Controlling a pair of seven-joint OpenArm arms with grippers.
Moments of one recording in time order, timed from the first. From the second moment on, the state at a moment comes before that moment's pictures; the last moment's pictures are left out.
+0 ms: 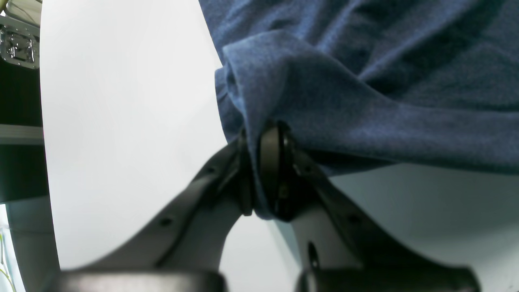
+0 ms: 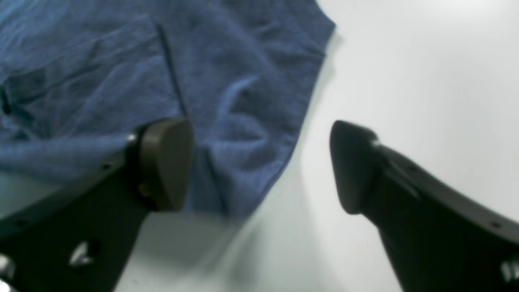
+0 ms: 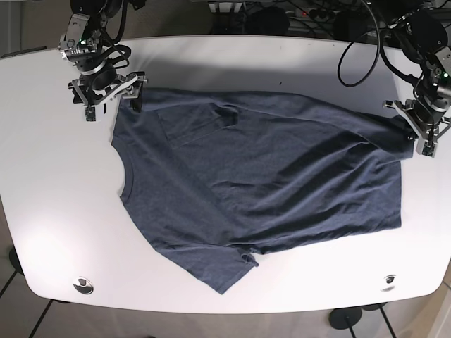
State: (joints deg) left arm 7.5 -17.3 -40.9 107.6 -19.0 -40.1 61.3; right arm -23.1 0.1 24.5 111.6 16.2 22.0 -42.7
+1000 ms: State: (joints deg) left arm 8.4 -17.3 -39.3 108.7 -19.3 -40.1 61.3; right arm -21.0 -0.3 25.5 102.9 32.4 21.5 -51.1
